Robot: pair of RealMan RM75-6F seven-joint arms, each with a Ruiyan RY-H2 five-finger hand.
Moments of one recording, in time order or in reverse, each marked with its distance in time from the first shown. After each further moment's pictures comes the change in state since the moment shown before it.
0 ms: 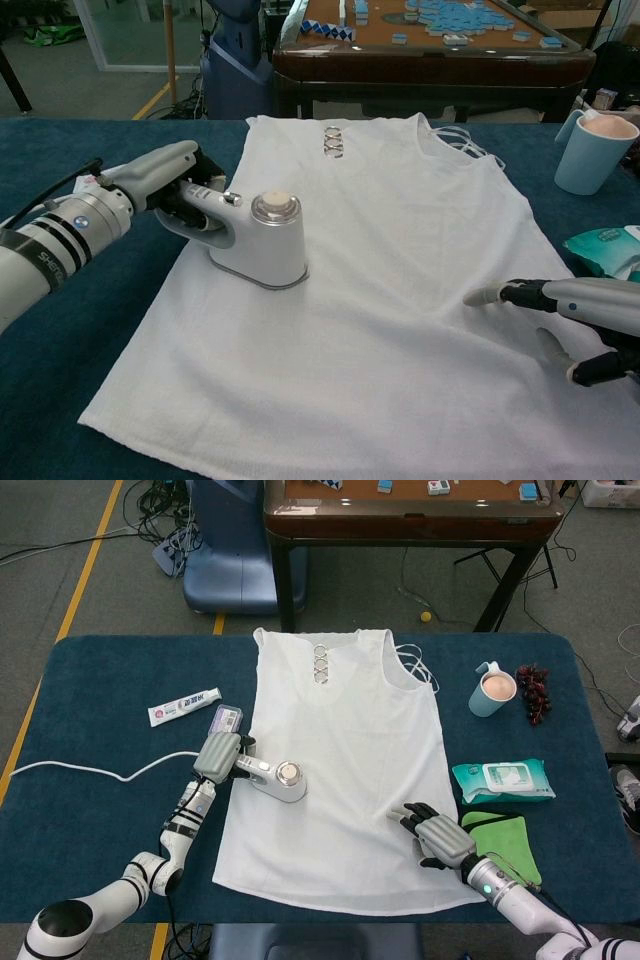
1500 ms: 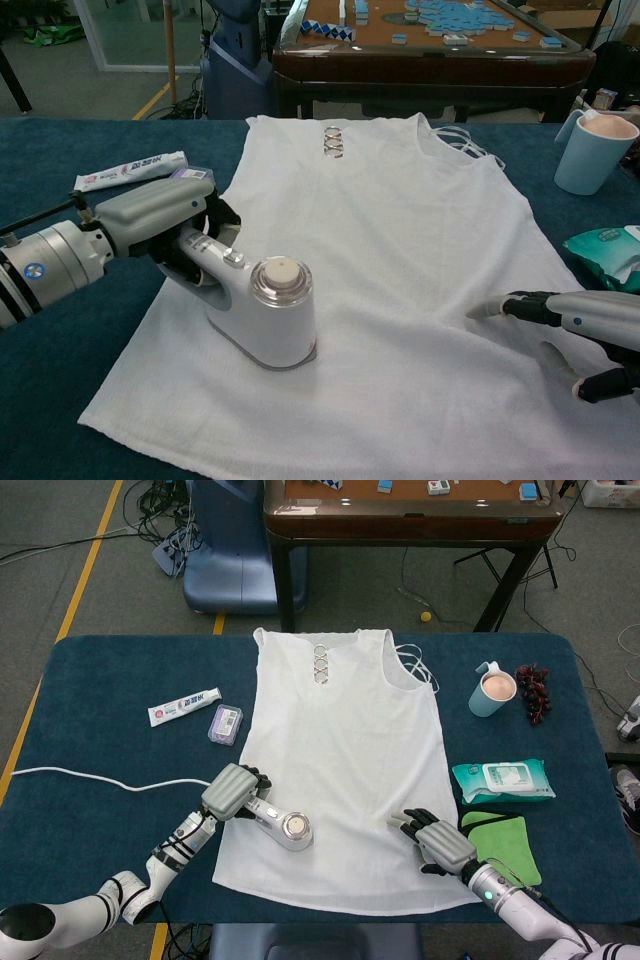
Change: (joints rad) left arm 0.075 0.184 0.199 -0.333 0.194 0.139 0.106; right arm -0.005 -0.009 -0.035 0.010 -0.014 0.023 0.008
